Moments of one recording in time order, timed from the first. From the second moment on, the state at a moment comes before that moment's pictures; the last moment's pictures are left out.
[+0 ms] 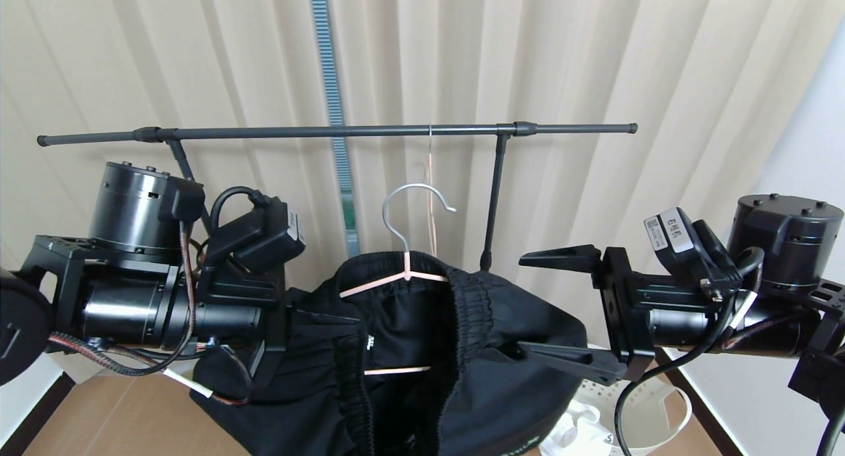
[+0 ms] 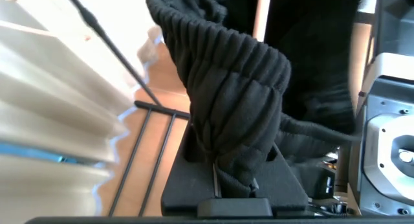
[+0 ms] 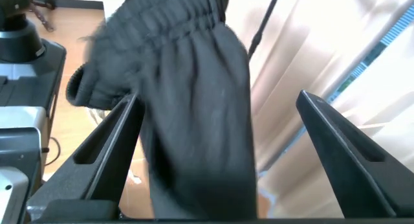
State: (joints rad) left arm -0.38 1.53 -0.86 -0.04 -0.68 0.58; right arm 0.41 1.64 -0.61 -0.79 0.87 -0.33
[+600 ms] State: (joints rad) left arm -0.31 1.43 -0.83 -0.04 -0.68 0.56; right arm 0.35 1.73 -0.64 -0.79 0.86 -0.37
